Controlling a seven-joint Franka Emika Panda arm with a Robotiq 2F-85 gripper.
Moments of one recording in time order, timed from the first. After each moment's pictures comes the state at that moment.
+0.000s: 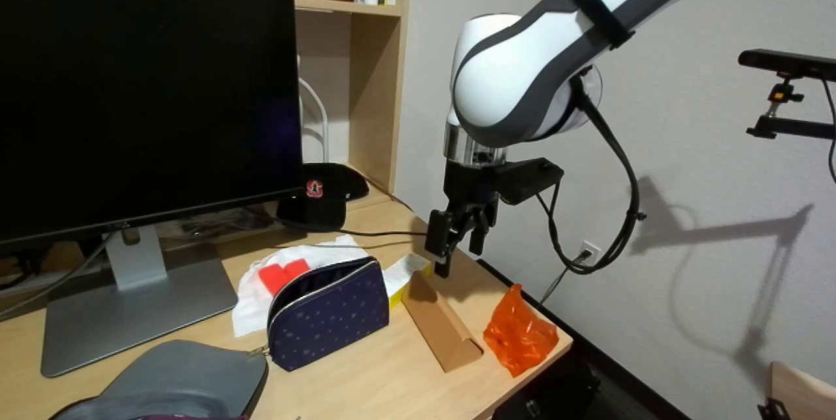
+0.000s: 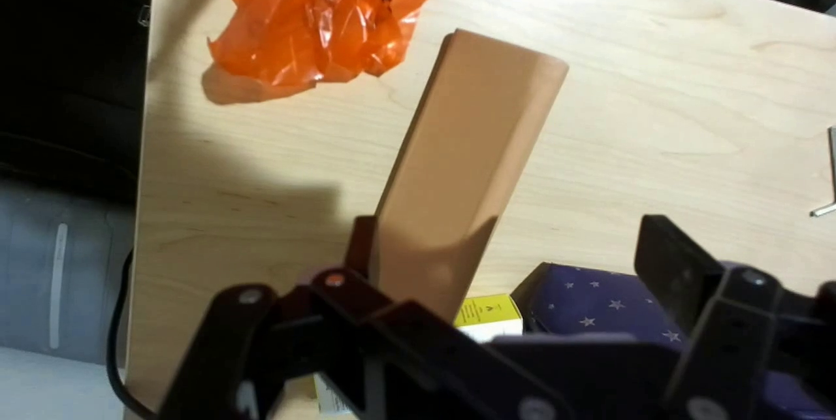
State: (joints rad) arm -0.01 0.29 0.01 -2.15 0.09 2.37 -0.09
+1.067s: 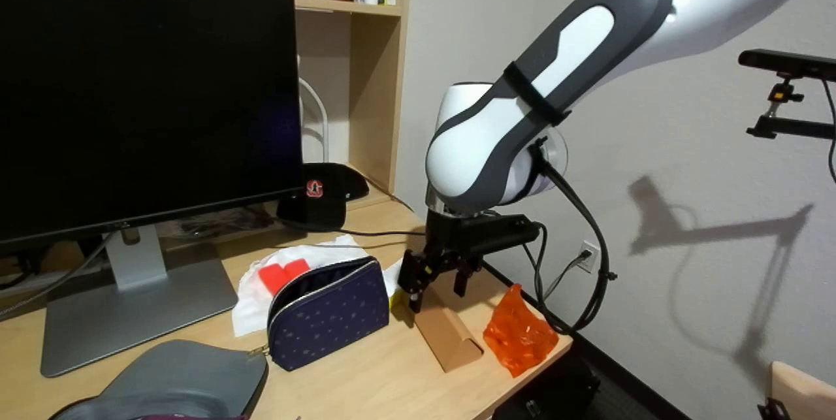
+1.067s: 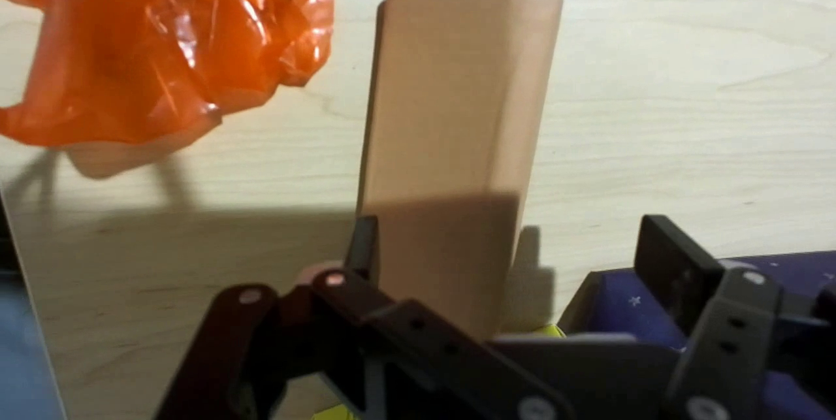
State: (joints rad) arm 0.00 0.49 0.02 -2.10 0.17 2.54 0.11
